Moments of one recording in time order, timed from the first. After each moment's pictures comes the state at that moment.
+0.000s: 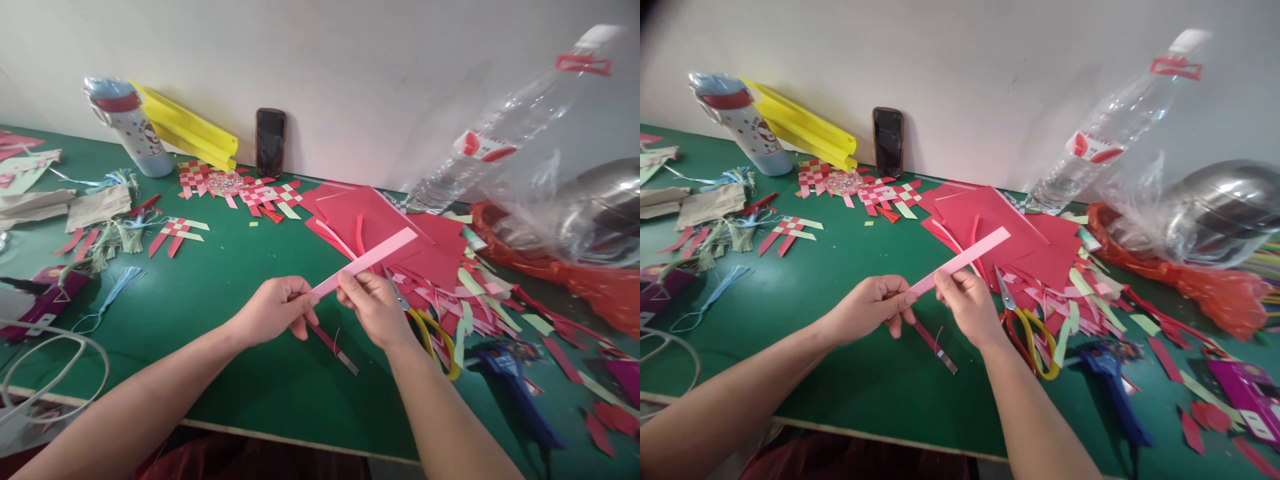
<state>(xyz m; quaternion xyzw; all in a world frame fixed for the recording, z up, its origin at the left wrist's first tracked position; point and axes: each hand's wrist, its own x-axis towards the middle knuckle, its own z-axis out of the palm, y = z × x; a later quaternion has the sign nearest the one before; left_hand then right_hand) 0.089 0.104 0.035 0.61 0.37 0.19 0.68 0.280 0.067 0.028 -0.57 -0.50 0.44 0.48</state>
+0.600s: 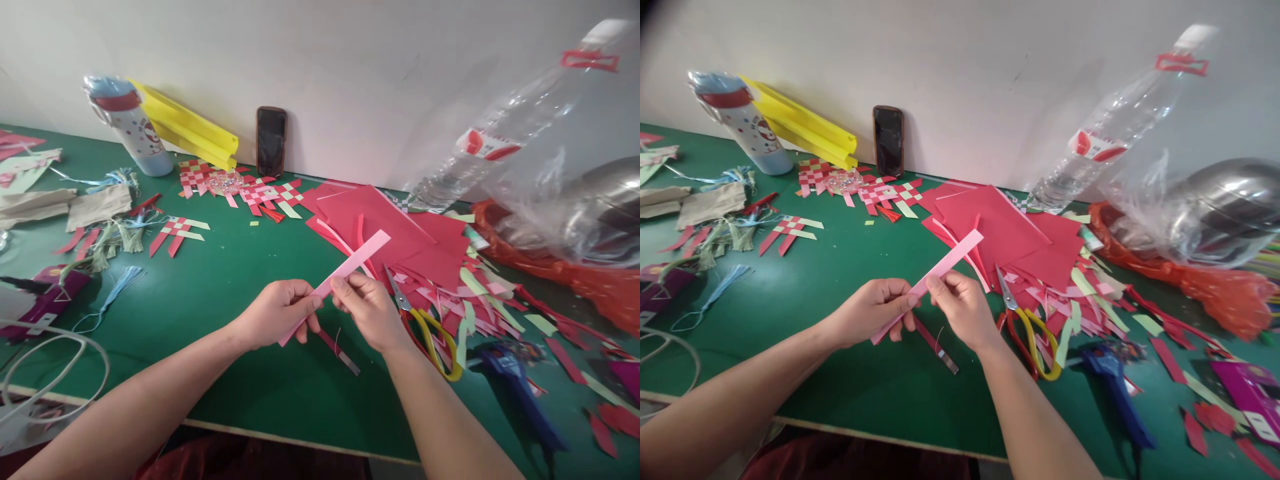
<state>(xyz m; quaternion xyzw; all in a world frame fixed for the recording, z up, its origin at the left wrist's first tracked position) 0.093 0.101 0.040 0.59 0.39 0.16 0.69 0.276 0.064 0.030 -0.57 -0.53 0.45 0.44</state>
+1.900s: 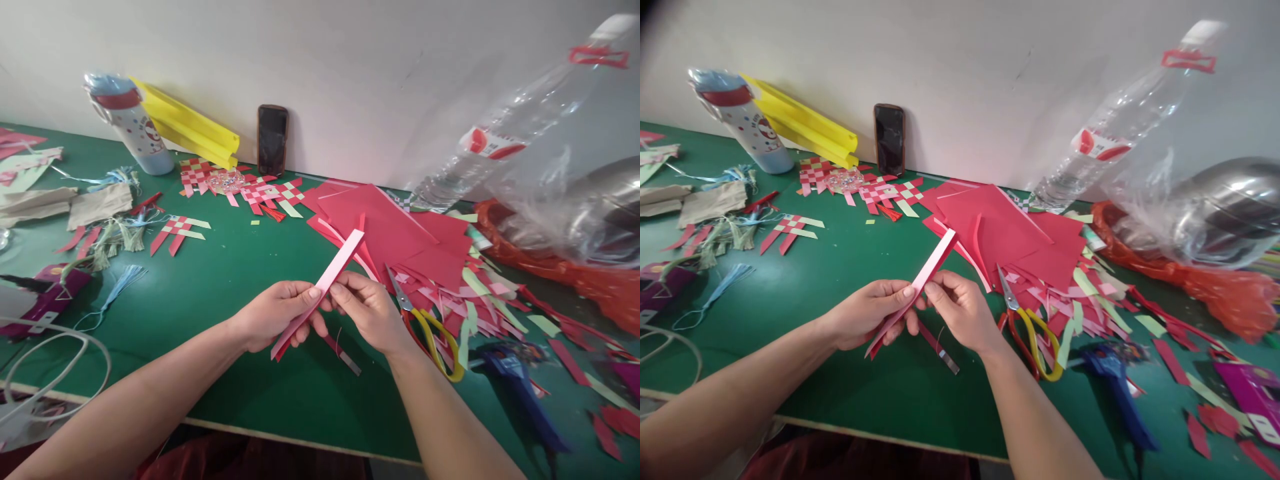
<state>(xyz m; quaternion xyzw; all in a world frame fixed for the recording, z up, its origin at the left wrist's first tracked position) 0.093 0.102 0.039 0.44 0.31 0.17 0.82 0.271 0.063 0.043 -0.52 -0.58 0.46 0.43</state>
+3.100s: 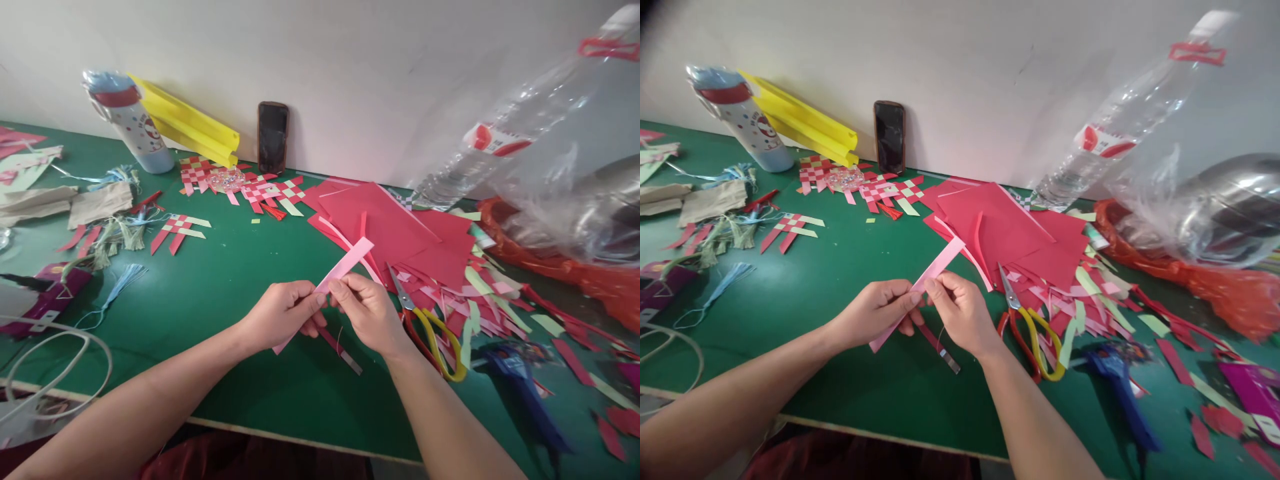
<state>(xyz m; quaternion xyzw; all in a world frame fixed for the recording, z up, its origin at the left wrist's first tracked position) 0.095 0.098 0.033 0.62 0.36 0.20 0.66 0.269 0.061 0.039 -0.58 -0.61 0.35 0.41</state>
